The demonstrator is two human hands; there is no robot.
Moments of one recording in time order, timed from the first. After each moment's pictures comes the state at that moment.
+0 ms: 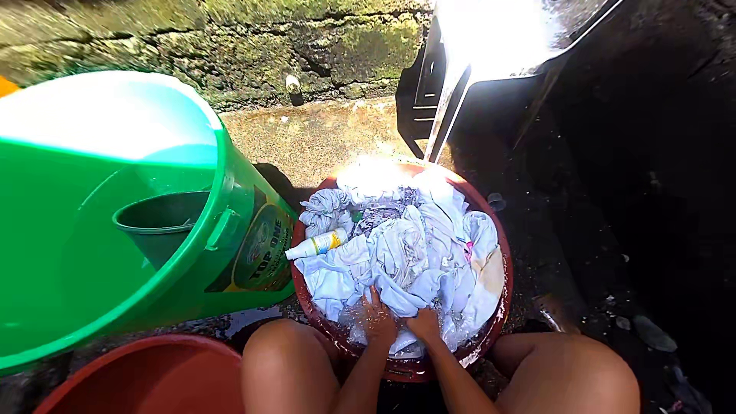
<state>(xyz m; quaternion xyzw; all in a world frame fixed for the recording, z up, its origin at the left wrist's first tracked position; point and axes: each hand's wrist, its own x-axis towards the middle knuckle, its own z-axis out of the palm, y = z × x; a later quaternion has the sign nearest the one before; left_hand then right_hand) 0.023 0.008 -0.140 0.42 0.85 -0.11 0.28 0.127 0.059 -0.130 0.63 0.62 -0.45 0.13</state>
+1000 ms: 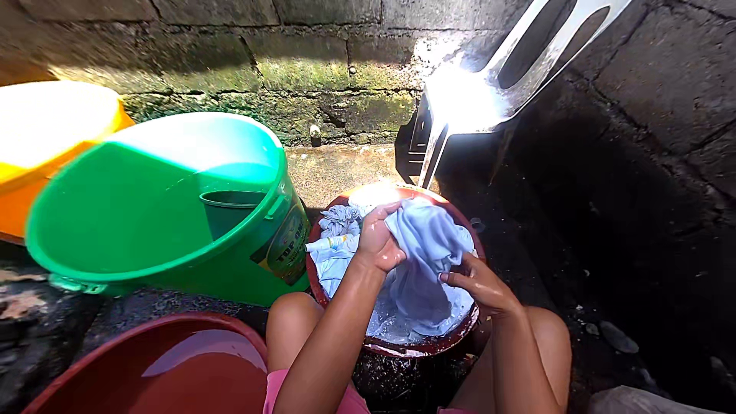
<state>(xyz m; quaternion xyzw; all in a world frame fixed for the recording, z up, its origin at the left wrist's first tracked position) -0.004 0.030 0.168 0.17 0.23 0.71 0.65 0.200 0.073 0.112 0.40 0.64 -0.60 -0.25</state>
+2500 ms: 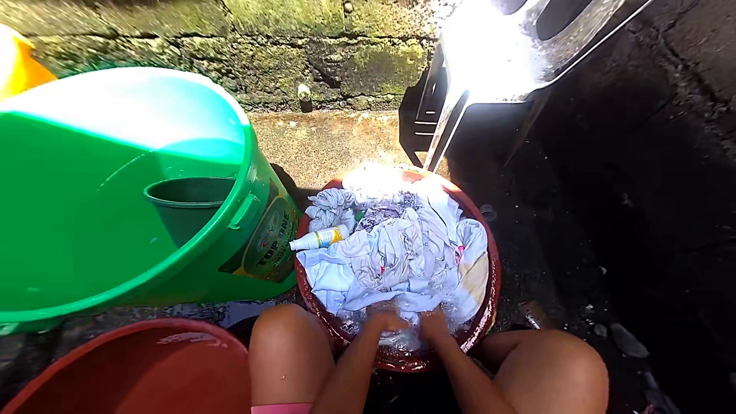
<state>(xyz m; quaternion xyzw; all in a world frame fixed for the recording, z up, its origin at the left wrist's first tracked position) 0.004 0.024 -0.104 0.49 0.66 -0.09 0.57 0.167 0.055 -0.108 0.48 0.77 -0.32 0.28</state>
